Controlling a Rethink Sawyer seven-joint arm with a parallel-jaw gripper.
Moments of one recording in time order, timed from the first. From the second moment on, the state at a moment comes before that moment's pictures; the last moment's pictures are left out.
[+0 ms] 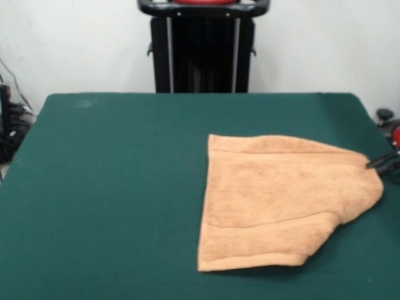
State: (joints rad) arm 0.69 0.45 -1.35 0.70 0.91 1.32 3.08
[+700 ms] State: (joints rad) arm 0.79 0.40 -1.26 0.78 0.90 1.28 3.08
